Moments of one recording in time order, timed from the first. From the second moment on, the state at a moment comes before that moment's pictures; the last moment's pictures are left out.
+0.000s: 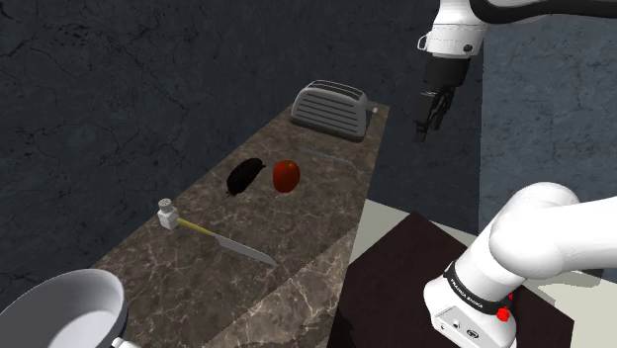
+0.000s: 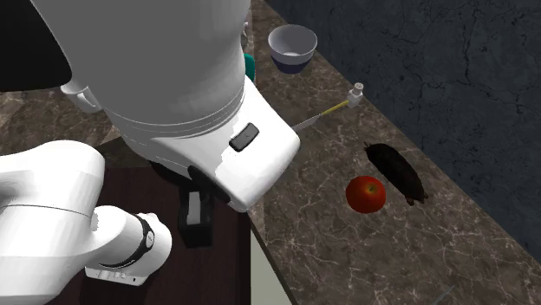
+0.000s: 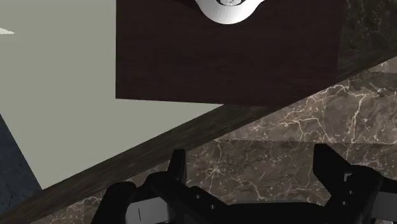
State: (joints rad) arm -0.02 -0.83 0.03 -2.45 0.00 1.46 -0.10
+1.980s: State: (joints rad) arm 0.15 0.00 0.35 -2.31 0.04 2.26 0.12
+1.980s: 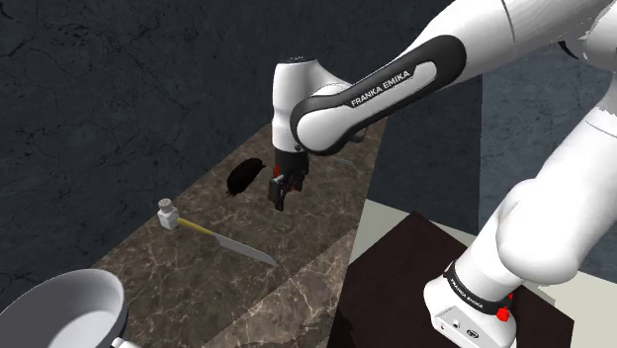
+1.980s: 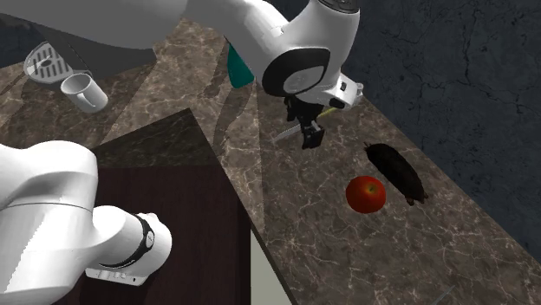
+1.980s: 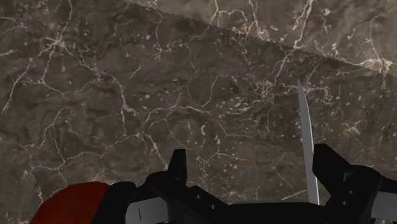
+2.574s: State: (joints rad) arm 0.24 0.34 0.36 -2.09 -0.12 2.37 0.24
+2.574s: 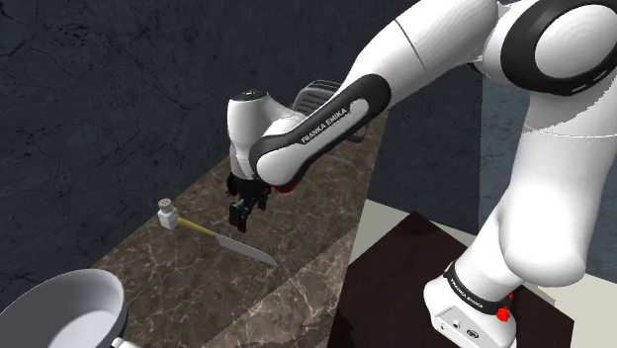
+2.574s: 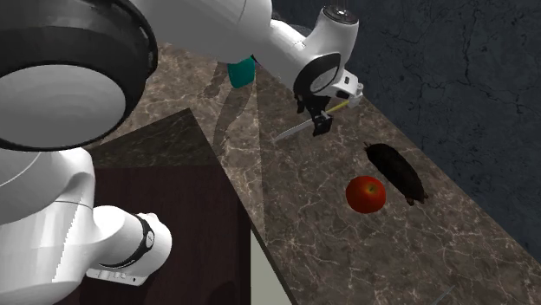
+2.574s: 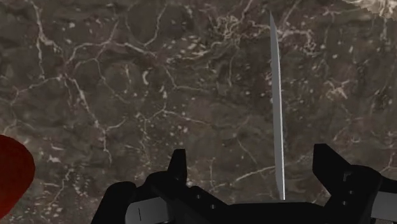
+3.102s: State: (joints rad) arm 0.34 0.59 0.33 -1.85 -0.22 2.39 0.30
